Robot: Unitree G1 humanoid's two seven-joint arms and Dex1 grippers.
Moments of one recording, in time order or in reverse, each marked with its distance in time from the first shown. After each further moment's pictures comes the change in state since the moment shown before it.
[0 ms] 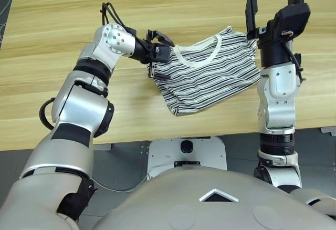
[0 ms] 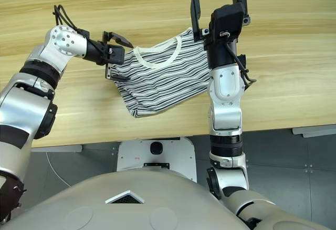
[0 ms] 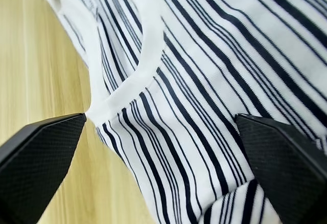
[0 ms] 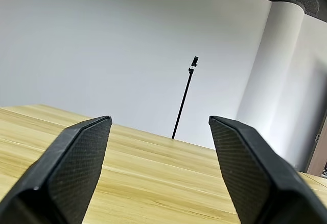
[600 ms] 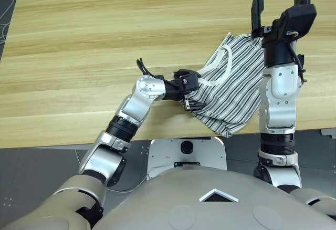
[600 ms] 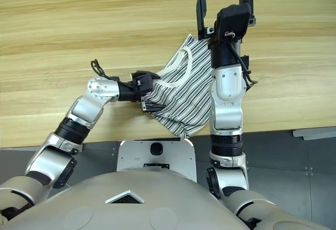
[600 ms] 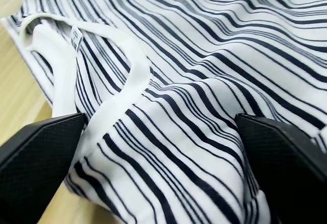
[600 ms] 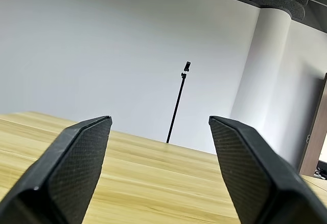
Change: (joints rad) left arm 0.543 -0.154 -0.018 -0.950 -0.164 0.765 0.155; right arm 0.000 0.004 -0.020 0.024 0.000 -0.035 -0.028
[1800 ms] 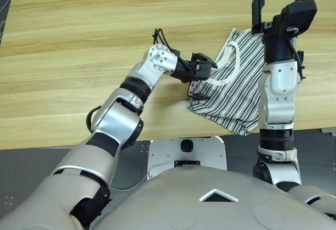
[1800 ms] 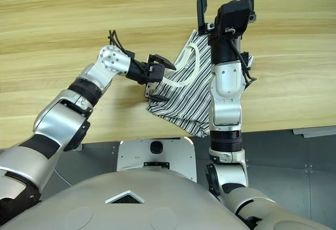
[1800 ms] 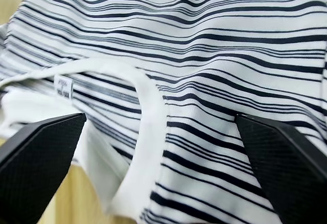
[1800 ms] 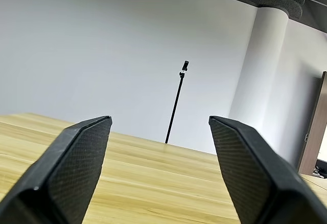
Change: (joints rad) left arm -0.523 -0.167 -0.026 0.922 0.051 -0.701 -0.269; right arm -0.037 0.007 -0.009 0.056 0.002 -0.049 -0.010
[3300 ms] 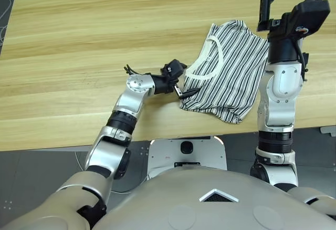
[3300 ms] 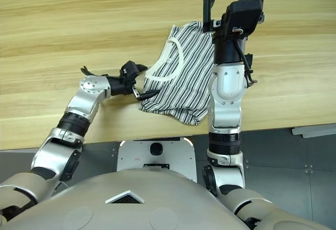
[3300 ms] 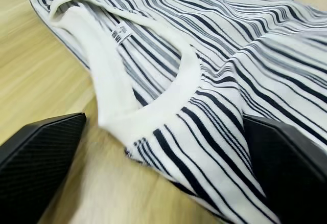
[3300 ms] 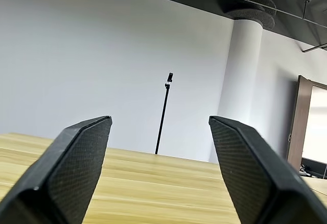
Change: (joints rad) left arm 0.509 0.167 0.234 -0.650 -0.181 0.586 0.290; right arm 0.020 0.031 -0.019 -0.061 -0.001 0.003 -0.039
